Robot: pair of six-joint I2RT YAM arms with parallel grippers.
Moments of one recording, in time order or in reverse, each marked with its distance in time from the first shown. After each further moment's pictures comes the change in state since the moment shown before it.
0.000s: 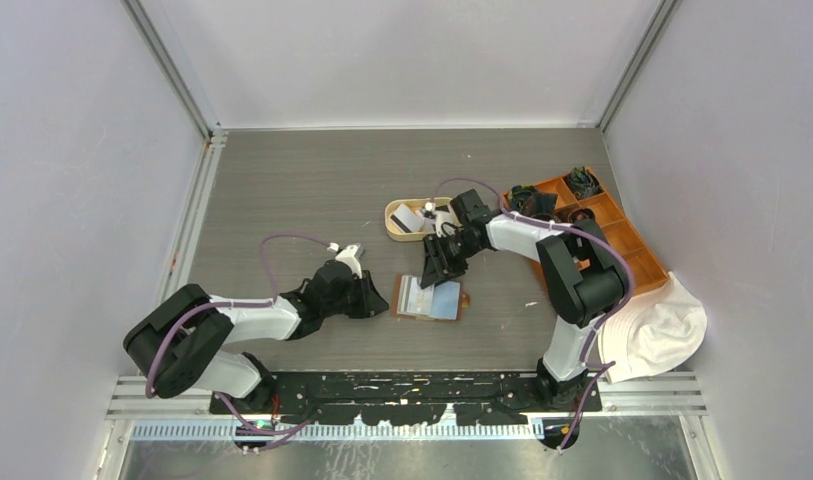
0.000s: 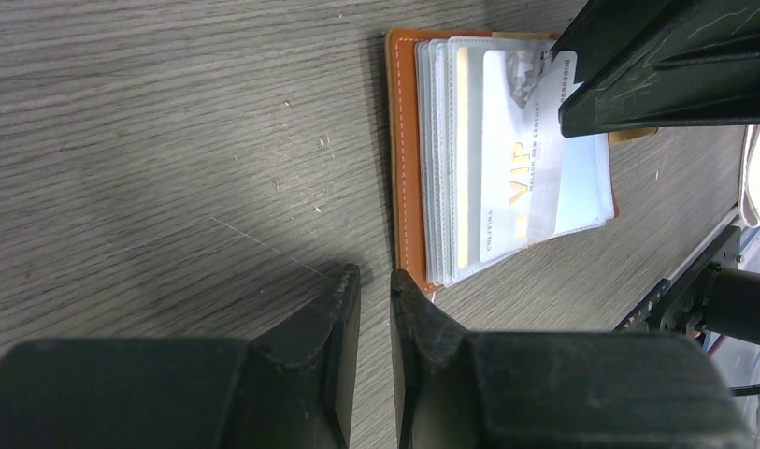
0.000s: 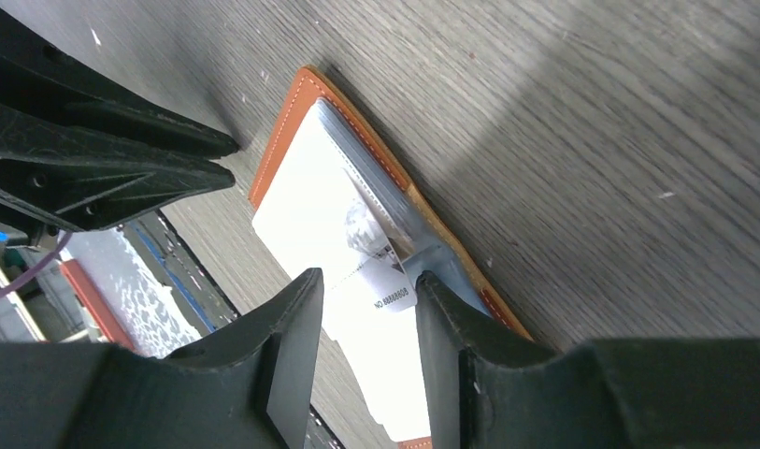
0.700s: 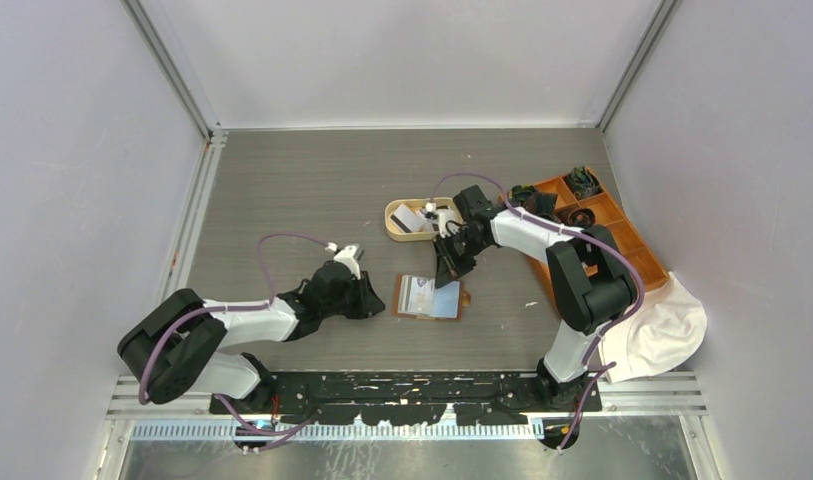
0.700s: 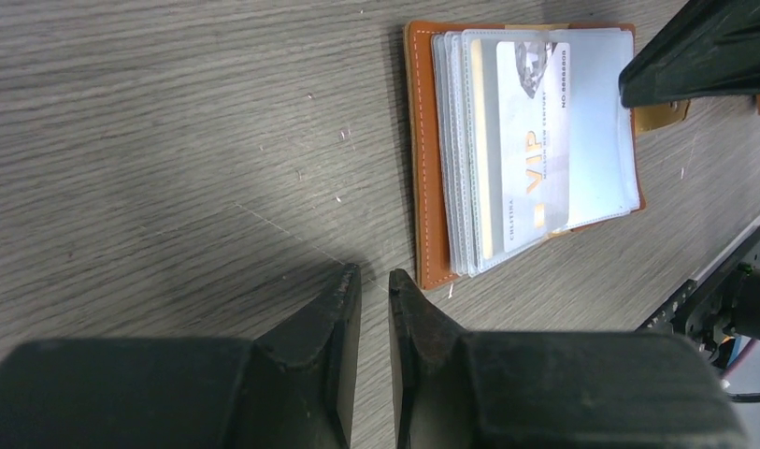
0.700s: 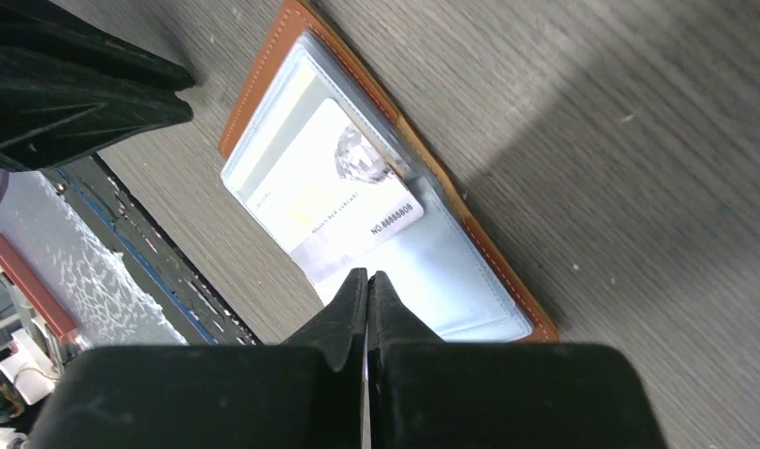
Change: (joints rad) left arm 0.000 -0.037 -0.004 -0.049 -0.034 0.029; right arm -0.002 -0.056 0.054 -0.180 0.085 -0.165
